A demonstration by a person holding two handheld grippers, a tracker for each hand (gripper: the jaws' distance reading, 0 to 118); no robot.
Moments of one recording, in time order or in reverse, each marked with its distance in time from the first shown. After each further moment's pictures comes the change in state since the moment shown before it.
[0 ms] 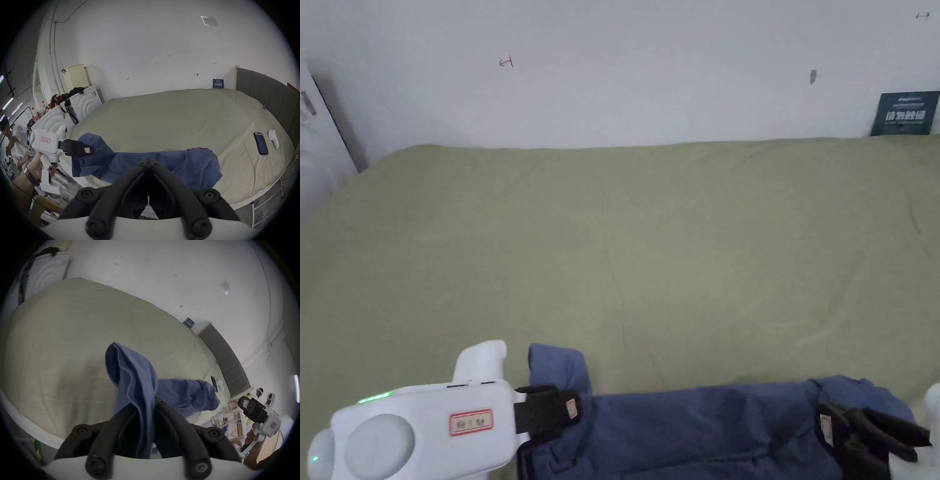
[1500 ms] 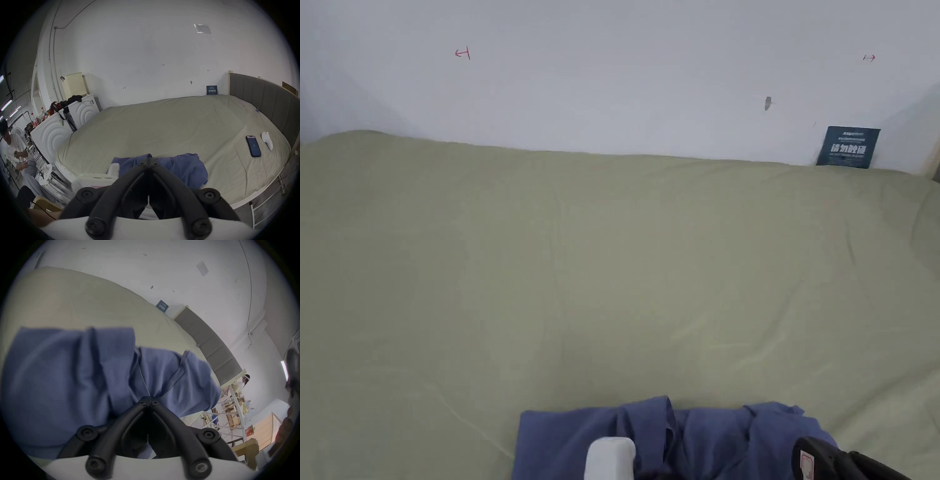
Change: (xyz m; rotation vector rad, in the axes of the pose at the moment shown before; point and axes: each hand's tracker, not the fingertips) left arm 0.075 -0.096 -0.139 0.038 -0.185 -0.044; right arm 0.010 0.004 0.030 0.080 -0.024 -0.009
